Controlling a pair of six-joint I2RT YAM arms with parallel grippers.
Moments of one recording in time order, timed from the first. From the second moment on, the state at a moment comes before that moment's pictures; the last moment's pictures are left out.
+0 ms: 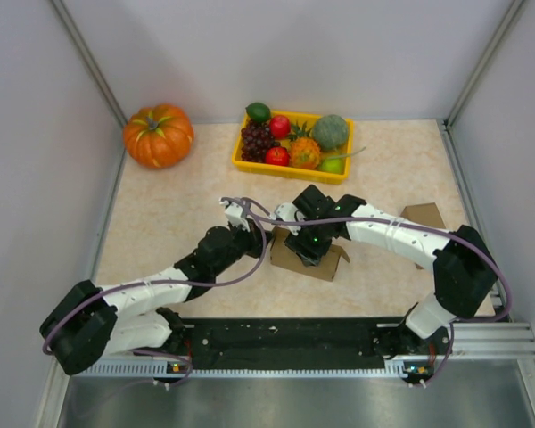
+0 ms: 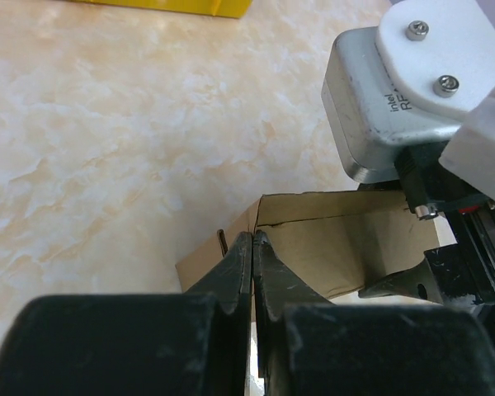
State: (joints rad) left arm -0.77 1.14 0.39 0.52 0.00 -0.50; right arm 0.83 1.56 1.15 -0.76 -0.16 -0.24
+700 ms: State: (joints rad) left arm -0.94 1.16 0.29 0.72 -0.29 -0.48; right arm 0.83 1.57 1.15 -0.77 -0.16 -0.24
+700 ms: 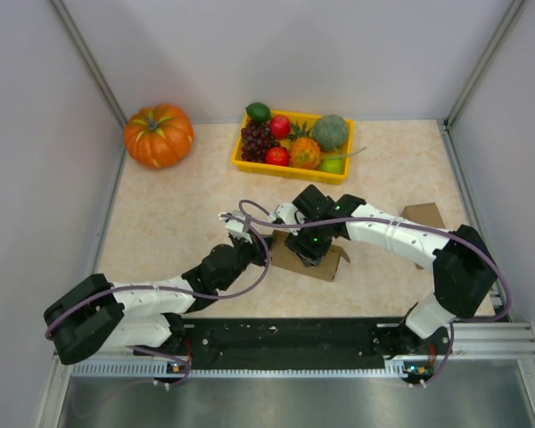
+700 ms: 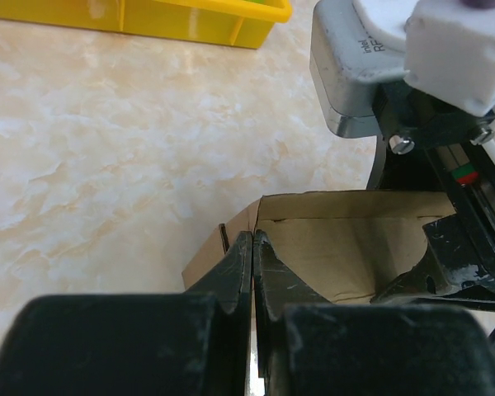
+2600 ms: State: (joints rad) left arm -1.07 1.16 0.30 0.60 -0.46 -0.51; right arm 0.83 1.11 0.85 -0.72 0.36 0.37
